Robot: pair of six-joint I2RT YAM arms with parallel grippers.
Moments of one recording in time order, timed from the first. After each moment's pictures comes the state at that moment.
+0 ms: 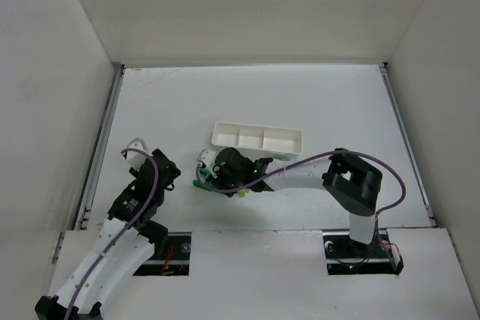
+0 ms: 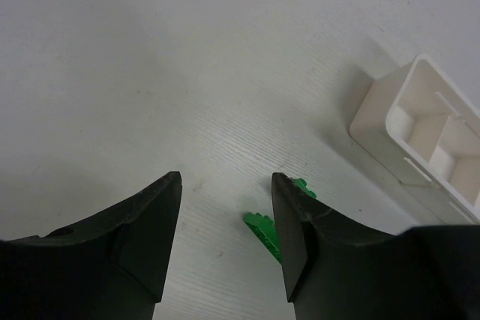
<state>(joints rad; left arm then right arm) -0.44 0.50 0.48 -0.66 -0.54 -0.84 1.12 1.89 1.16 -0.08 -0.05 -0.03</state>
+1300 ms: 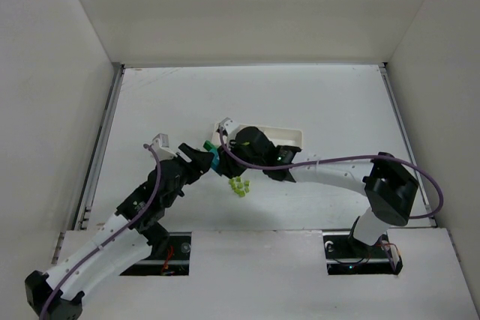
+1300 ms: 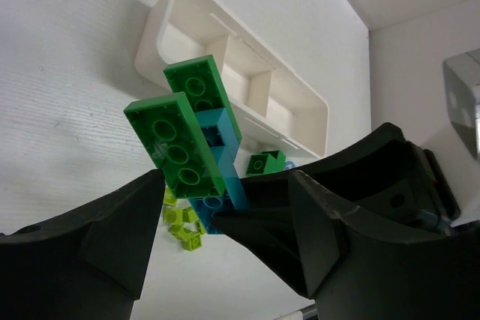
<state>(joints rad) -0.70 0.51 0.42 -0.28 -0.35 -1.04 1.02 1.64 1.11 -0.02 -0.09 0.31</state>
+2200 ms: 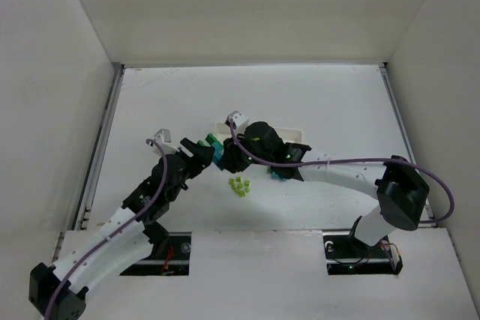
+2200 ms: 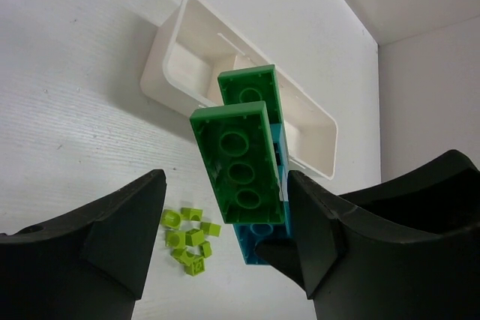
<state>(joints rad) -0.66 0.61 0.42 -0.18 -0.35 -1.02 0.99 1.57 1.08 0.02 -0.11 0.38</state>
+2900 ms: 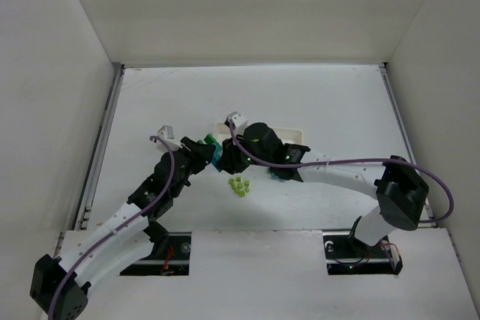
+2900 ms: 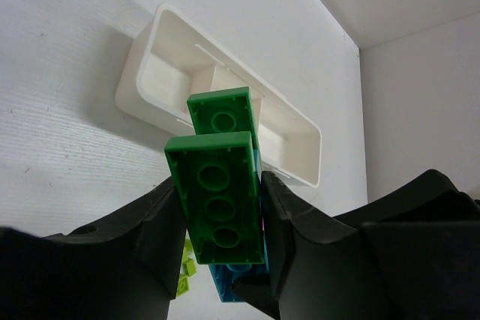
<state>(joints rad) -0.65 0.69 0.40 -0.03 -0.32 -1.01 1.00 1.57 1.08 0.03 -0.12 0.41</state>
